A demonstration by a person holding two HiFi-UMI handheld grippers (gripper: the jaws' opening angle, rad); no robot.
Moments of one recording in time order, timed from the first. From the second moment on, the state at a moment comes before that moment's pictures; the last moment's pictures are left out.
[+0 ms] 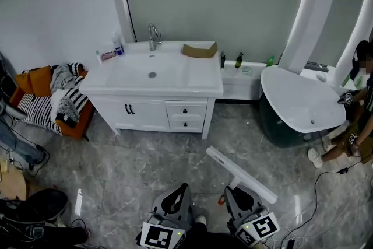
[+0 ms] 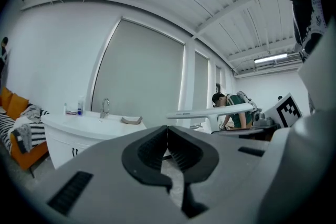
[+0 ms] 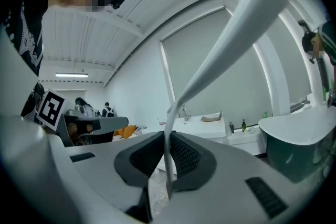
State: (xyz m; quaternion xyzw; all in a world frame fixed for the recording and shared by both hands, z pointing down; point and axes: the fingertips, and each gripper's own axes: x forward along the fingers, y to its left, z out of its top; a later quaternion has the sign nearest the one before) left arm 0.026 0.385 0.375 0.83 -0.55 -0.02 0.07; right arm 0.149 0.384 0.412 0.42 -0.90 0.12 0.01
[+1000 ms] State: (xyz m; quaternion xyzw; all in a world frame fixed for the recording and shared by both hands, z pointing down) left arm -0.027 0.223 0.367 0.84 -0.54 0.00 -0.03; right arm 0.076 0.223 0.390 0.49 -0.87 -0.03 0.03
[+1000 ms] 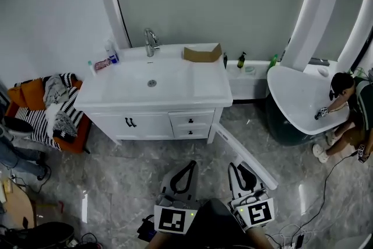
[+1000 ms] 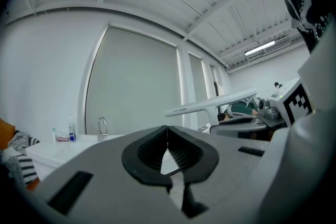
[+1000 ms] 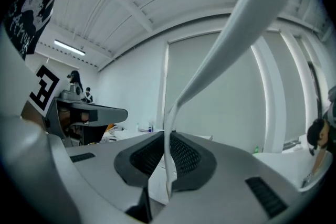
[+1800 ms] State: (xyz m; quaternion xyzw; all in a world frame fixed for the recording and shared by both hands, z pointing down) left arm 0.016 0.104 0.384 0.80 -0.60 -0.01 0.02; right arm 0.136 0.093 0.396 0.44 -0.90 -0.03 0.03
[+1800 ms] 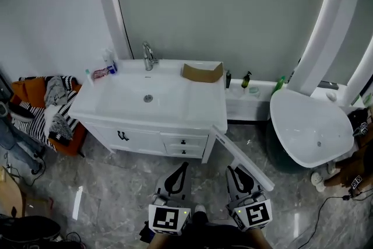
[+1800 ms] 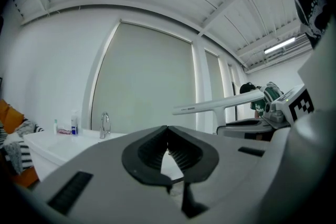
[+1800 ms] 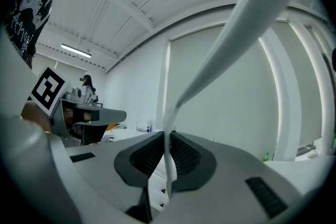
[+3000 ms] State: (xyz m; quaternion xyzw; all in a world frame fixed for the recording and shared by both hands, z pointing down) left arm -0.022 0.006 0.376 0.81 -0.59 -0.01 0.03; right arm 0.095 0.005 0.401 0.44 -0.90 0.01 0.04
